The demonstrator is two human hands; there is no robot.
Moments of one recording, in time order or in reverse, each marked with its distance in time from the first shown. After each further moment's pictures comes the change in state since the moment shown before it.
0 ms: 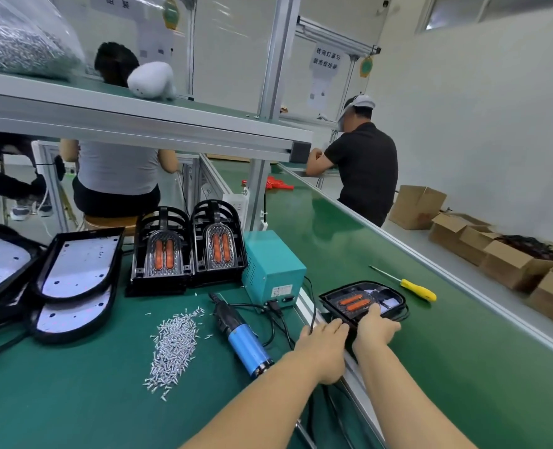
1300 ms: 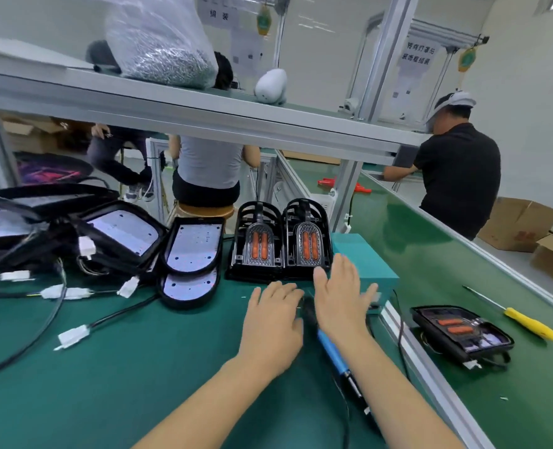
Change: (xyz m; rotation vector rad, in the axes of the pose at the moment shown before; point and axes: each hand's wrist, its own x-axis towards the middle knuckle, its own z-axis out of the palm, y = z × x) left_hand -0.146 -0.124 -0.041 0.026 0.736 -0.323; right_hand -0.207 0.004 0.060 -1.064 -0.683 -0.992
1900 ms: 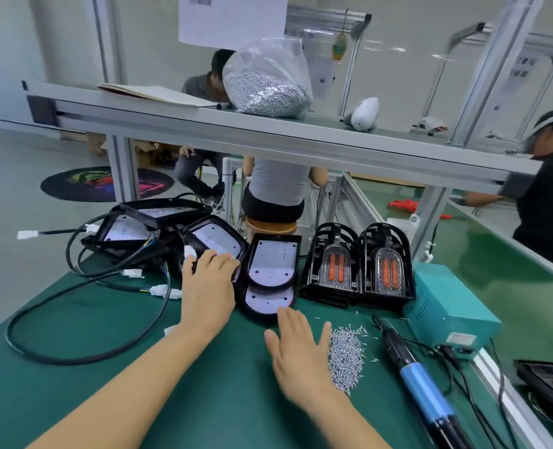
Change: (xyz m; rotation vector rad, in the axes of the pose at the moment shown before) left_hand -0.023 -0.165 -0.112 0.446 0.367 -0.246; right_hand -0.069 -0.108 0.090 -0.062 -0.368 -0.462
